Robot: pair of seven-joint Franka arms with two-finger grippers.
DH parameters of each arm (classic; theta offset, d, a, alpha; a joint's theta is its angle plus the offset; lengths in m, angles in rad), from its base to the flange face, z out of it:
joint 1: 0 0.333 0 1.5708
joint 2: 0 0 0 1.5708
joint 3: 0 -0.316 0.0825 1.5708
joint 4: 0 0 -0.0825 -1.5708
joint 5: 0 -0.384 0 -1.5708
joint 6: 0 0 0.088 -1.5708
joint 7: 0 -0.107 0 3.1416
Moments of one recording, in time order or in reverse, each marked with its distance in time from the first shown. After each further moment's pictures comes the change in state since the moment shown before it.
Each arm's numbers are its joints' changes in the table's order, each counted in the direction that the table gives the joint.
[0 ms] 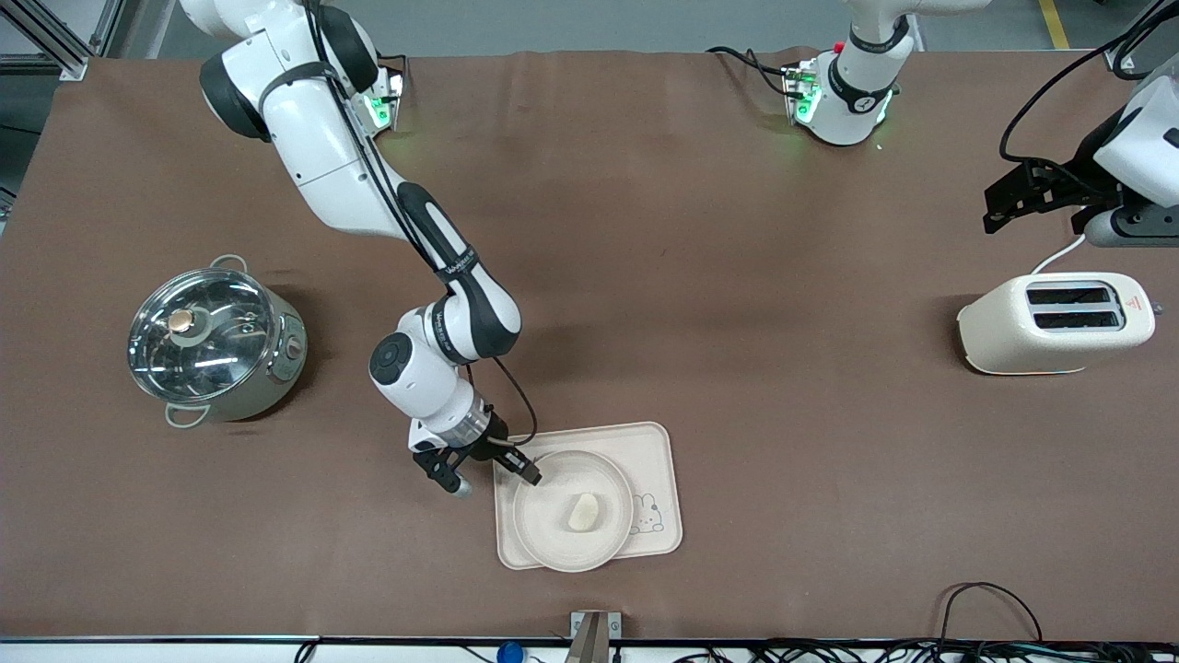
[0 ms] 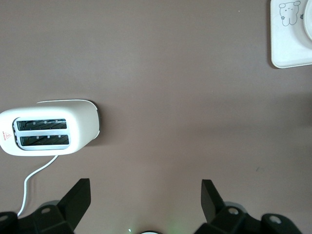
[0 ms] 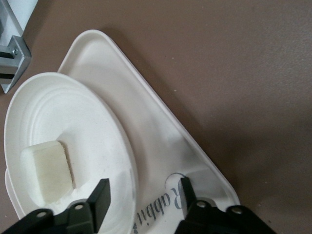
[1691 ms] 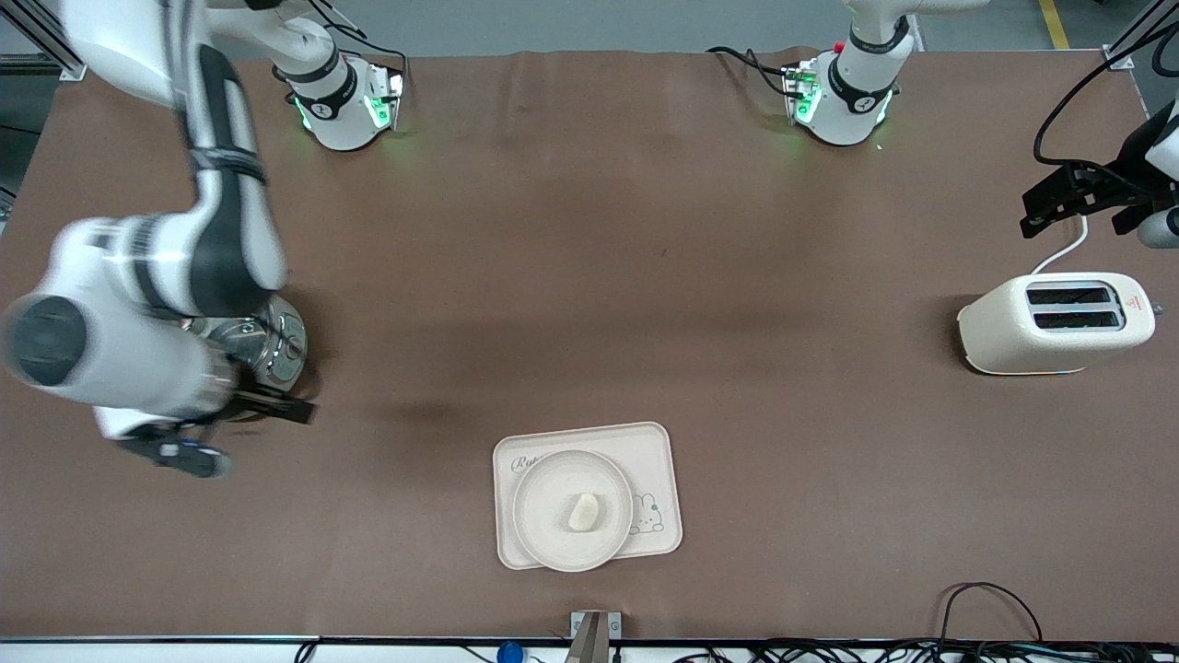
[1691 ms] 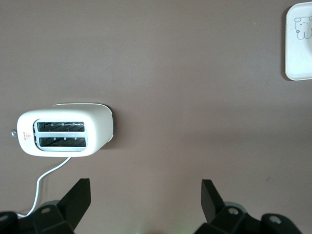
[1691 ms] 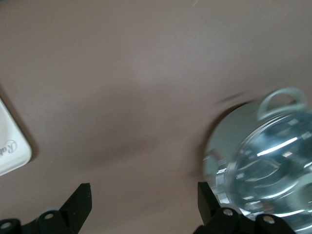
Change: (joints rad) left arm 0.044 -0.010 0.002 -0.038 -0.031 -0.002 -0.009; right arm -0.073 0.488 0.458 -0.007 0.280 -1.020 0.444
